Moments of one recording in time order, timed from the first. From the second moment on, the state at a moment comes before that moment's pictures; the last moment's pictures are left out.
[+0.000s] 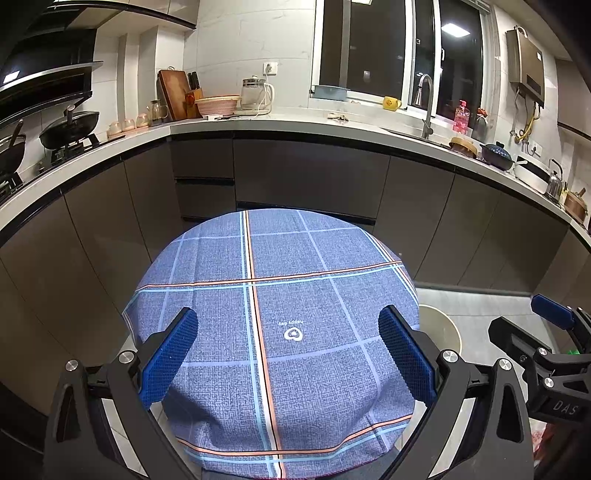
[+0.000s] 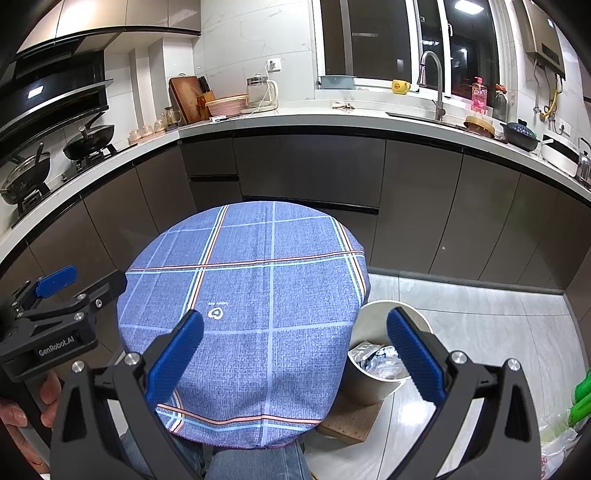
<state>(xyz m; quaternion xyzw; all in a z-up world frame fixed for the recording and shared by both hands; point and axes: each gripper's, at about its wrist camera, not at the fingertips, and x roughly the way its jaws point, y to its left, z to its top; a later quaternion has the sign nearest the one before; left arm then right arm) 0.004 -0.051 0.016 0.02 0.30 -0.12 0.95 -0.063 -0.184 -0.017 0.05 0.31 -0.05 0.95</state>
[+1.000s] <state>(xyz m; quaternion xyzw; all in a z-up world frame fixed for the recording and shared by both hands) 0.002 -0.052 0.016 0.01 0.30 -0.12 0.95 -0.059 -0.181 -0.011 0.04 0.30 -0.04 0.95</state>
